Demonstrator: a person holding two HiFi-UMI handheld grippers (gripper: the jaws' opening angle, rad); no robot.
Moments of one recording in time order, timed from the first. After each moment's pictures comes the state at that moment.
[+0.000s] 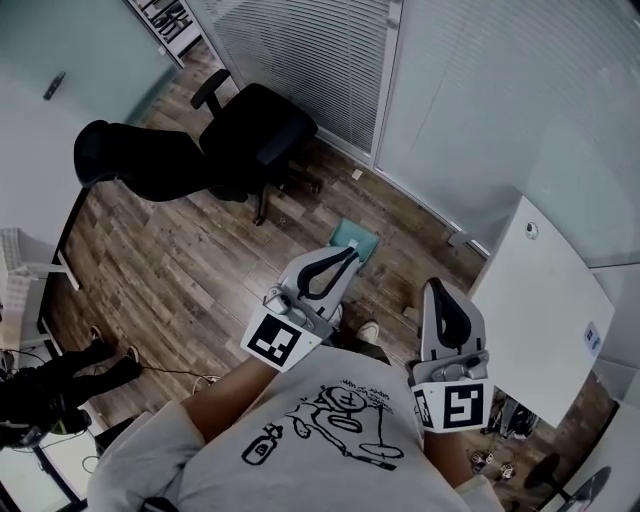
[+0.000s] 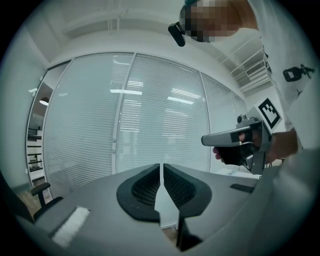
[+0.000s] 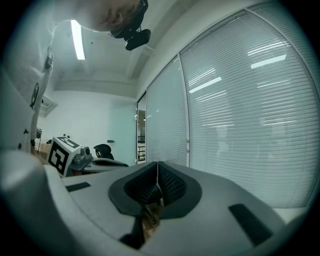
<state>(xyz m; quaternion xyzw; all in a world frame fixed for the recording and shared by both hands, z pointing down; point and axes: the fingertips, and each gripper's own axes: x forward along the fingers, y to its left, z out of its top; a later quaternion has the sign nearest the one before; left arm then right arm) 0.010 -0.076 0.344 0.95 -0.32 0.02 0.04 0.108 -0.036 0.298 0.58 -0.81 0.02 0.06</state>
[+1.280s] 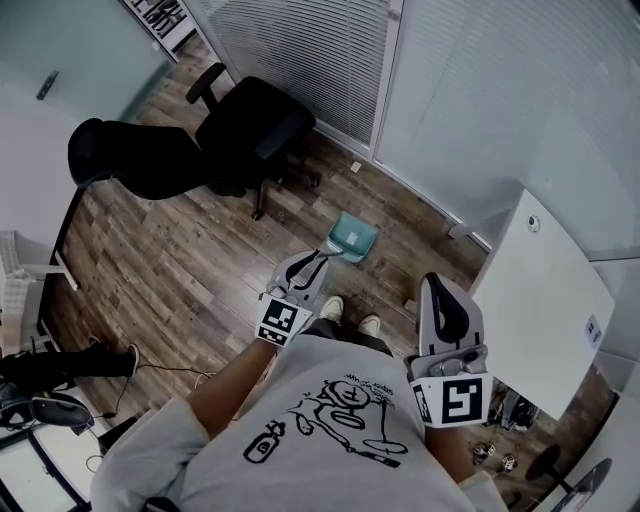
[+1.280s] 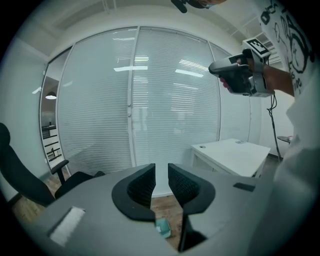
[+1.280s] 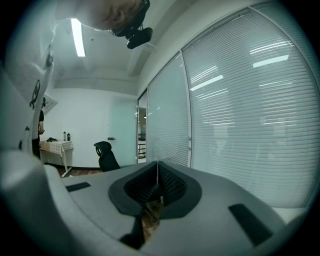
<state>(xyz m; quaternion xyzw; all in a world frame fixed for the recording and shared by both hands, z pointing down) -0.061 -0.085 0.531 0.91 -0.37 0.17 0.06 0.091 -0.041 0.307 0.57 -0.82 0.03 0.07</state>
